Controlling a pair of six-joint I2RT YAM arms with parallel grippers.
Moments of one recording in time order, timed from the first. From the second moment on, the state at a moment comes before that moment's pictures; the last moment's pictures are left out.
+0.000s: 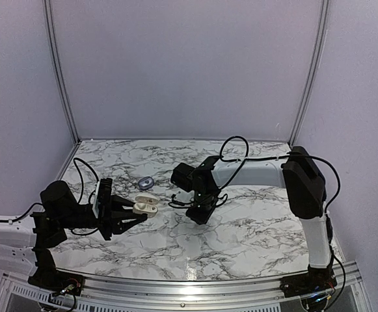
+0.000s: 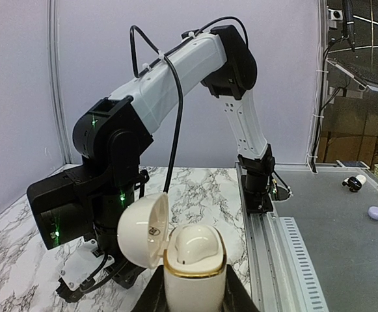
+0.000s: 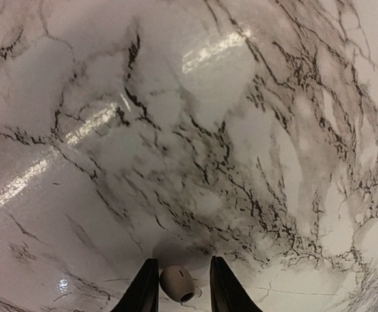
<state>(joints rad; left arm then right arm) -0.93 0.92 0.31 0.67 0.53 -0.02 0.96 2.16 1.67 -0.99 0.11 -0.08</state>
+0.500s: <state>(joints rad) -0.93 0.96 0.33 0.67 0.53 -0.03 0.94 2.03 1.46 -0.96 0.09 -0.01</state>
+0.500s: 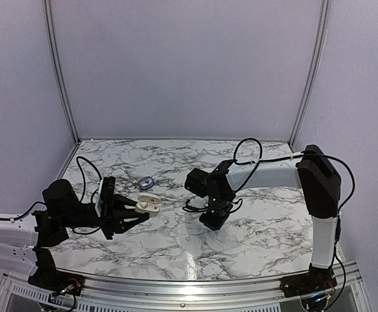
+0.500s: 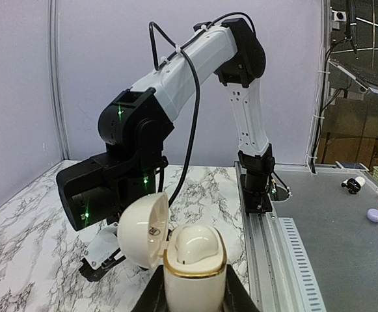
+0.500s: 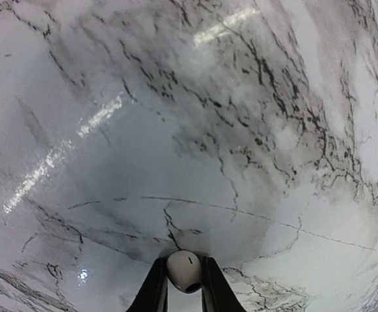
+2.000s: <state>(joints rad) -0.93 0.91 0.33 0.67 0.45 -0.08 0.86 1.71 1.15 -0.45 -0.24 0.26</state>
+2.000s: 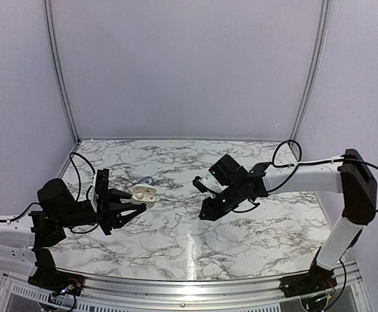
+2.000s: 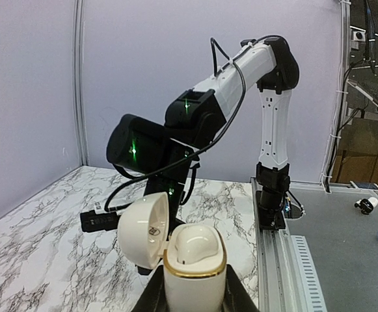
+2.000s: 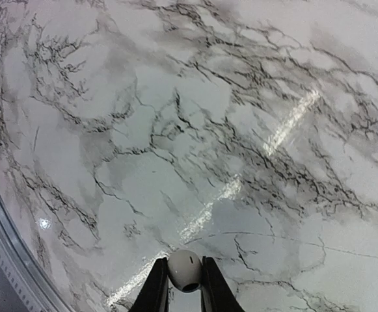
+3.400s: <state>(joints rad) -0.92 0.92 0.32 0.69 0.45 -0.09 0.83 1.61 0.91 -0.35 -0.15 0.34</state>
